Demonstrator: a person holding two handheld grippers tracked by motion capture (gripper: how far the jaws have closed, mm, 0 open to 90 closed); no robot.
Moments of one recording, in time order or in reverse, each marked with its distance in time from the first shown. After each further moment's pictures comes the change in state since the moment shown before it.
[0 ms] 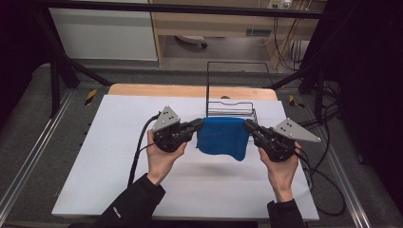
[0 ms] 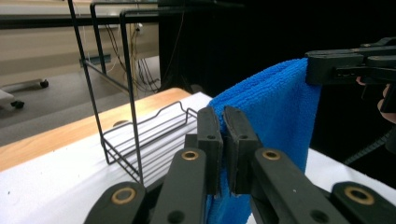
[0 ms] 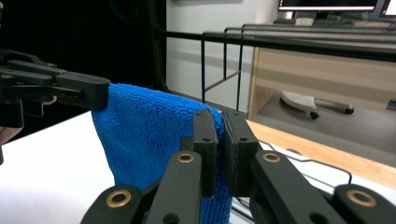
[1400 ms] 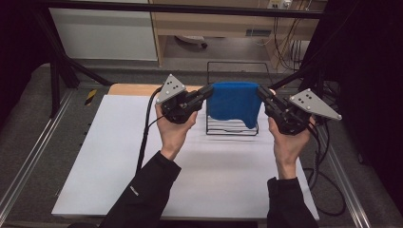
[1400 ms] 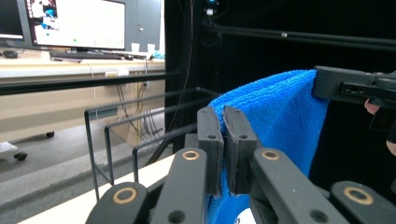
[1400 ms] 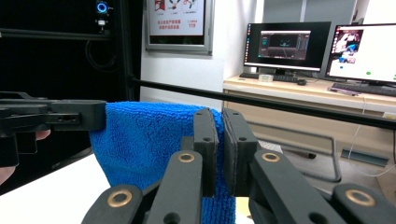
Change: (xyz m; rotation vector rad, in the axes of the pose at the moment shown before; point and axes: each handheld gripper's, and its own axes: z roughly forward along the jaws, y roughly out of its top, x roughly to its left) left arm 0.007 0.067 0.025 -0.206 0.015 0.006; right arm -0.018 0.070 0.003 -0.186 -0.114 -0.047
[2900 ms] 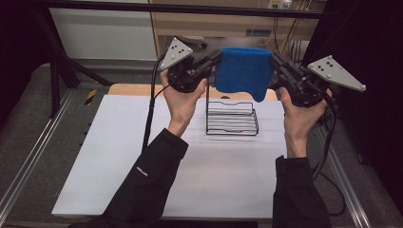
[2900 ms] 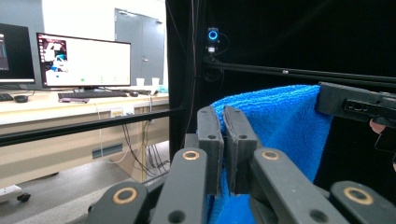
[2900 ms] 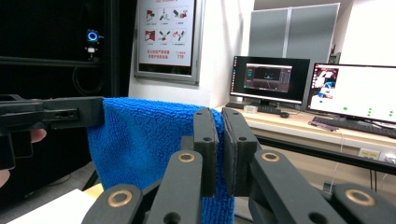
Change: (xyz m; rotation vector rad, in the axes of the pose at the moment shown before) left arm 0.002 0.069 0.029 -0.109 0.020 0.044; right arm -0.022 0.061 0.014 -0.100 -0.042 -0.043
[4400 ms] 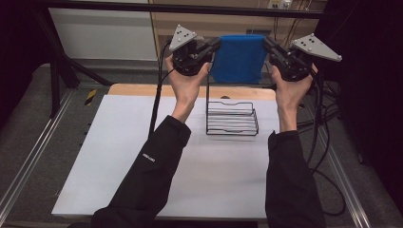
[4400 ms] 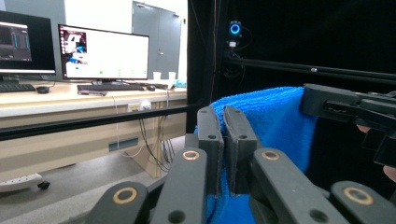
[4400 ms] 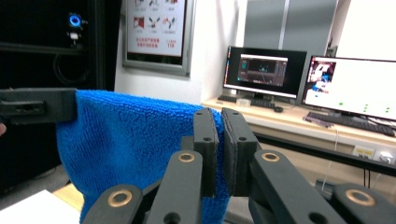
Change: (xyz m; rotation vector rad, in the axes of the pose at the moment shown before) left arm 0.035 -0.007 0.039 0.043 0.062 -0.015; right arm -0.036 -0.016 0.069 0.053 -0.016 -0.021
